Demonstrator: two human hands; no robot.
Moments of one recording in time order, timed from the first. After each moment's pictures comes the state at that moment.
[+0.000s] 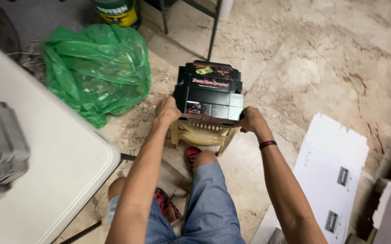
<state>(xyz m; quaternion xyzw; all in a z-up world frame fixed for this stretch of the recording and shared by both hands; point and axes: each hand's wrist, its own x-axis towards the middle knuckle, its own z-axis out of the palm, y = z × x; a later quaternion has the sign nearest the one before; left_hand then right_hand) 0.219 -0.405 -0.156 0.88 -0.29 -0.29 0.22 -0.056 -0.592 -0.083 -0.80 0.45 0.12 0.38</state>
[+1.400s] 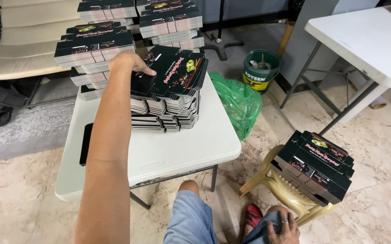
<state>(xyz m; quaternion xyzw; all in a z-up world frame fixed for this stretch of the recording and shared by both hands) 0.323 0.049 0.269 0.97 0.17 -0.16 0.08 -0.129 -0.388 -0.290 -0.91 0.32 -0.12 0.23</state>
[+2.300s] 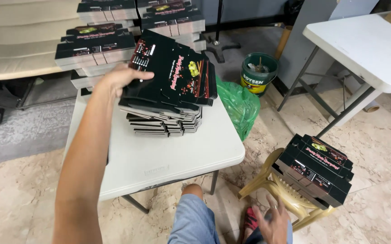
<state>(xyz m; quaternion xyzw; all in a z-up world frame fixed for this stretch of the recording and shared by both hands) 0.220 0.074 0.292 0.85 0.13 -0.15 0.49 -0.075 -0.297 -0.098 -0.92 0.29 -0.03 0.25</state>
